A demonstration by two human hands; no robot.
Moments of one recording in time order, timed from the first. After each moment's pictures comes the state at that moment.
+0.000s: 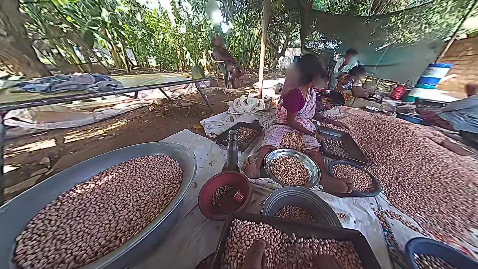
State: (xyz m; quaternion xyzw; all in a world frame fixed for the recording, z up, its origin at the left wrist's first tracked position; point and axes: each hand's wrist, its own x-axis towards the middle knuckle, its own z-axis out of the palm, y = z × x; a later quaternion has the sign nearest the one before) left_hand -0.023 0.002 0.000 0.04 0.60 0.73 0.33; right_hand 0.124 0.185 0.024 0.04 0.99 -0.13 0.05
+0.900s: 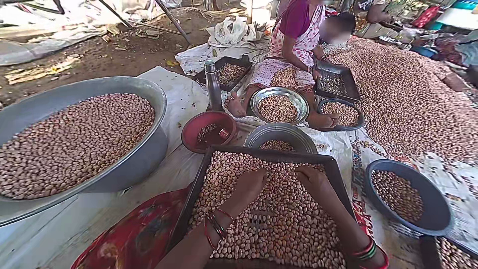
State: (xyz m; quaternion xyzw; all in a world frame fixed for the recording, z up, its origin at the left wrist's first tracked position) left_hand -0.020 0.052 0.026 0.40 0.85 0.10 0.32; right_hand 0.129 0.206 0.053 0.23 0.92 -0.32 -0.06
